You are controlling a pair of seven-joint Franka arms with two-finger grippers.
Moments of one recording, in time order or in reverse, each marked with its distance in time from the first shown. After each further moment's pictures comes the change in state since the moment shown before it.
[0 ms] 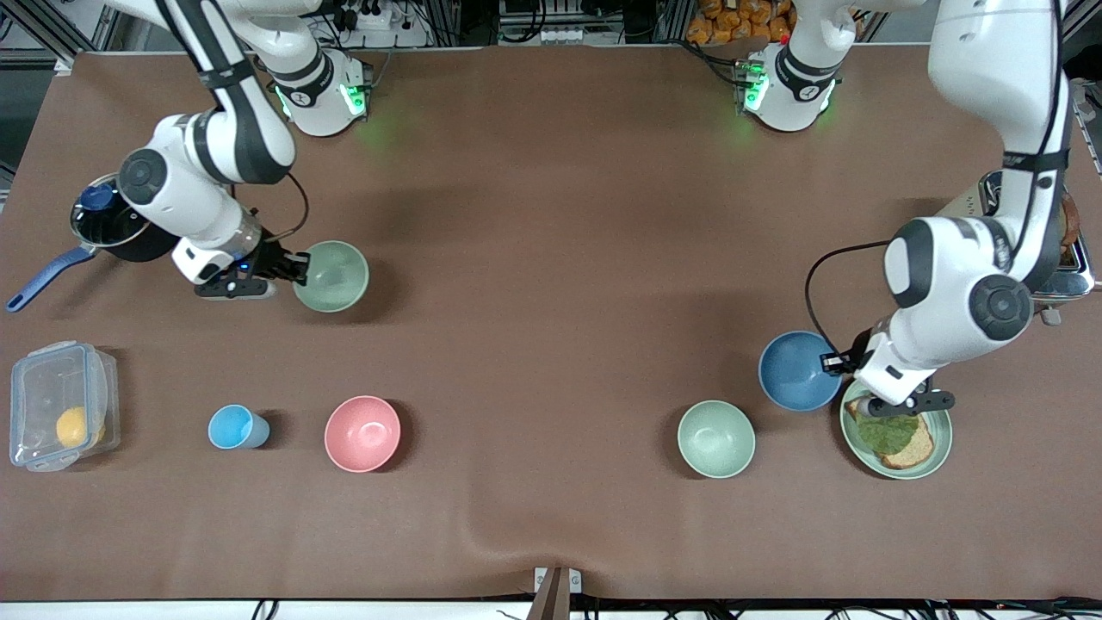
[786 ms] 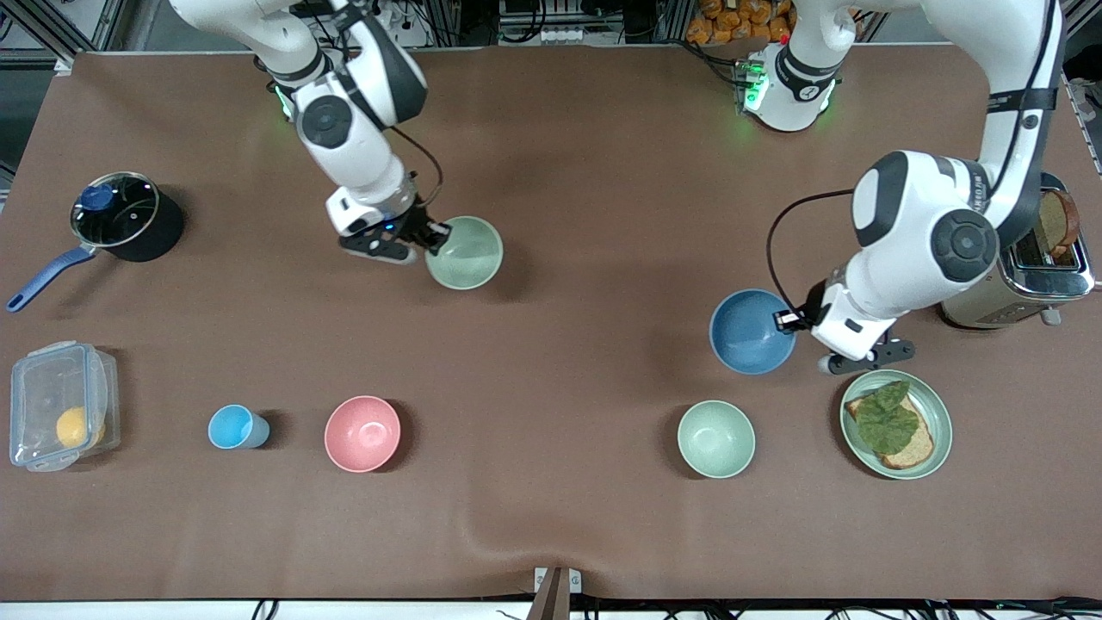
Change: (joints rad) left arm -0.010 -0.147 -0.182 -0.076 -0.010 -0.083 -0.308; right arm 0.501 0.055 0.005 0.092 0.004 0.064 0.745
